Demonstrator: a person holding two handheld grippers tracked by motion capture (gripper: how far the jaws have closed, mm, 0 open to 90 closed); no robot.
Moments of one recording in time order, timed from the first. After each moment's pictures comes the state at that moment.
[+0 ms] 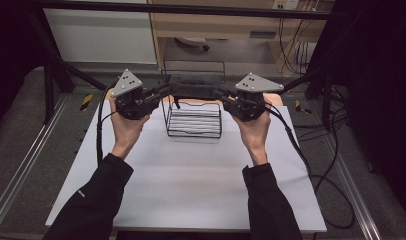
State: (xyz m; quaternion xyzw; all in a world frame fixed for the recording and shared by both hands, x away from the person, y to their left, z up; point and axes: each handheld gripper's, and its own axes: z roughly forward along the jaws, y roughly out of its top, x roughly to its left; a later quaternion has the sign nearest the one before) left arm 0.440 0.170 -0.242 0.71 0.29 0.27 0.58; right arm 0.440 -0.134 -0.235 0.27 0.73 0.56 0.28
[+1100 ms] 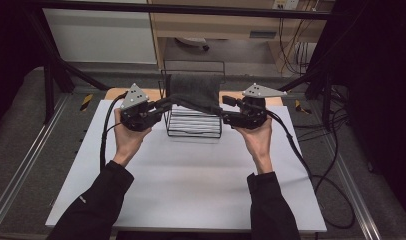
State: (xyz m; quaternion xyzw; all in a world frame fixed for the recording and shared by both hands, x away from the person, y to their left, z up) left arm 0.439 0.168 -0.277 0.74 0.30 0.26 0.54; right arm 0.448 -0.149 -0.268 0.32 0.73 0.58 0.18
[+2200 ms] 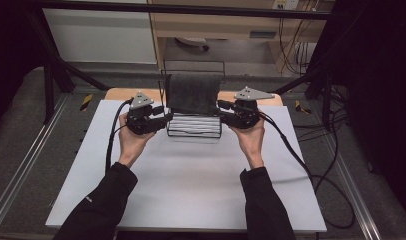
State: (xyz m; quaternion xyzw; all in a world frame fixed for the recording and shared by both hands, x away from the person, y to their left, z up) left arm 0.461 0.171 -0.312 0.76 0.37 0.22 0.49; right arm 0.466 -0.142 -0.294 0.32 0.75 0.55 0.20
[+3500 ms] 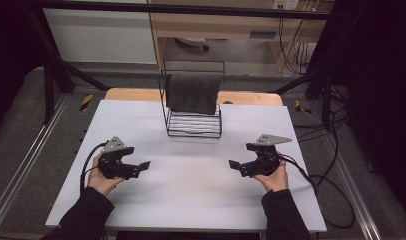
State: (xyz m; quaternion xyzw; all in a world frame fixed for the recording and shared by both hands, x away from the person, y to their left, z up) left arm 0.388 0.256 -0.408 0.81 0.37 0.15 0.43; right arm 0.400 -0.210 -0.394 0.36 0.79 0.48 0.11
